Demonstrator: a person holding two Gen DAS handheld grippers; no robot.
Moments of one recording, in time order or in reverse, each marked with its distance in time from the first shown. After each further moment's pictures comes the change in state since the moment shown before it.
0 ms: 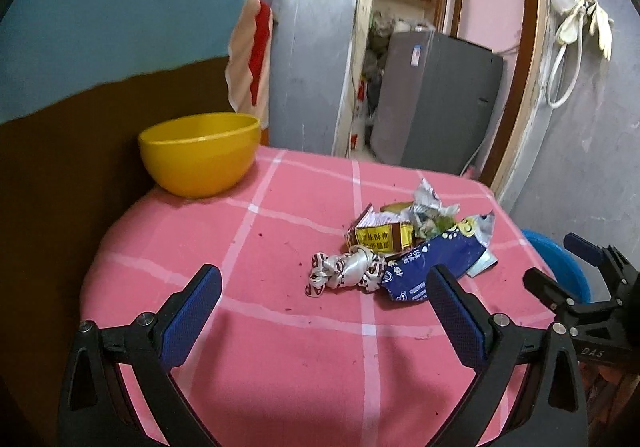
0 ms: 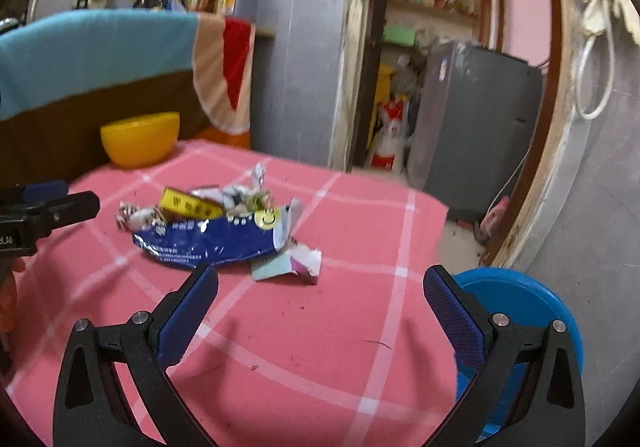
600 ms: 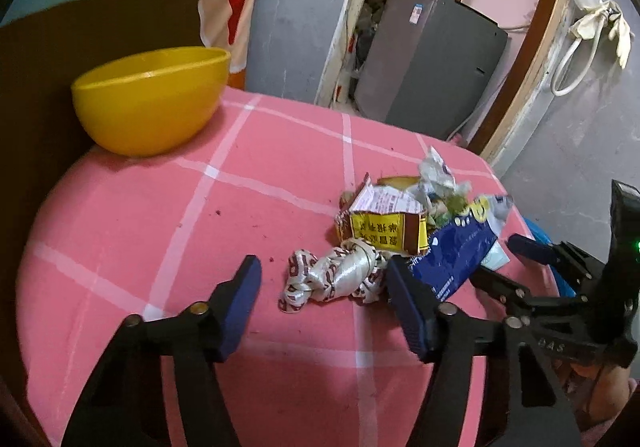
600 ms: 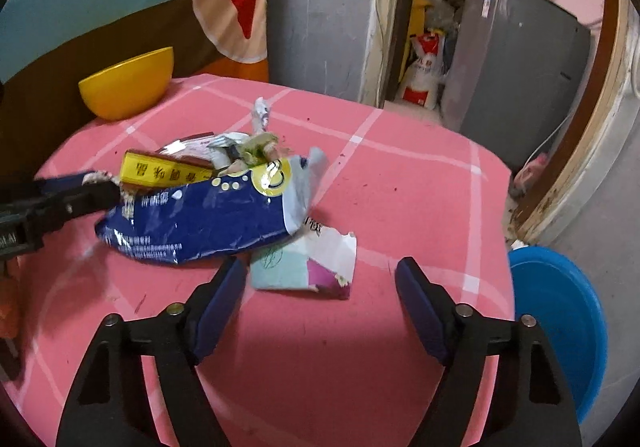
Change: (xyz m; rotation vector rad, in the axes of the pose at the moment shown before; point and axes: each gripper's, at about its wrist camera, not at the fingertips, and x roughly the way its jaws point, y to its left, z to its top) left arm 0.055 0.015 0.007 -0.078 0.196 -0.113; right arm 0.073 0.000 0.014 -0.012 0.265 0.109
